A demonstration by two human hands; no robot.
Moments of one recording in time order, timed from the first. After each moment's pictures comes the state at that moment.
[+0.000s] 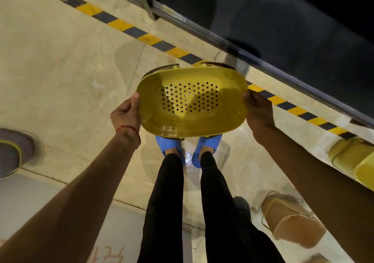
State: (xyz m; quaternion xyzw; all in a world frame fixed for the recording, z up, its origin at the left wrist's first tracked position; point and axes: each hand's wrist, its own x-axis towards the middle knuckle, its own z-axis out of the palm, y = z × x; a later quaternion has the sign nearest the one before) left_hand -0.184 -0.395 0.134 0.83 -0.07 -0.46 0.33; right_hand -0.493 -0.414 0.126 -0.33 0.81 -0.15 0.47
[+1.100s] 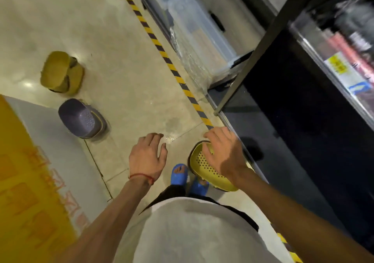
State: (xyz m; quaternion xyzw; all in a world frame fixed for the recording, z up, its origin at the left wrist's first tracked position) left_hand -0.099 -0.319 0.499 0.89 -0.44 -0.11 0.09; right_hand -0.287 -0.481 0.492 -0.92 0.29 -0.14 0.21
